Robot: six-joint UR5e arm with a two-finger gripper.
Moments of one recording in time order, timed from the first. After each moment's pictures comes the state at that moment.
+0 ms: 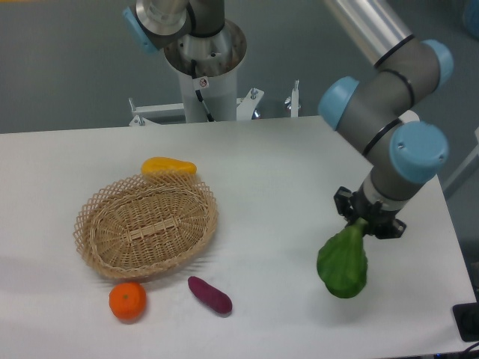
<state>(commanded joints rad) 2.68 -2.13 -1.22 -1.36 1.50 1.30</state>
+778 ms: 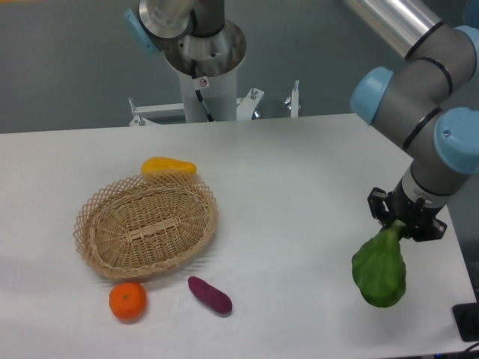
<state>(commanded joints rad) 2.69 -2.20 -1.12 -1.38 1.55 1.35</state>
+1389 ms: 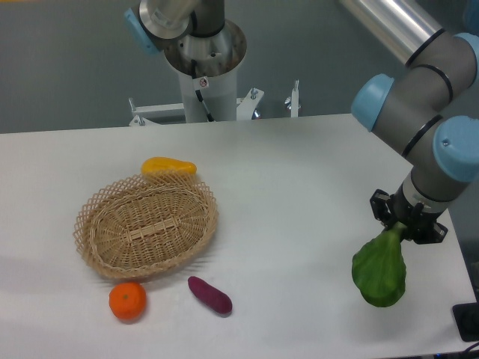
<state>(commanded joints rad) 2.68 -2.20 -1.13 -1.37 1.57 1.36</state>
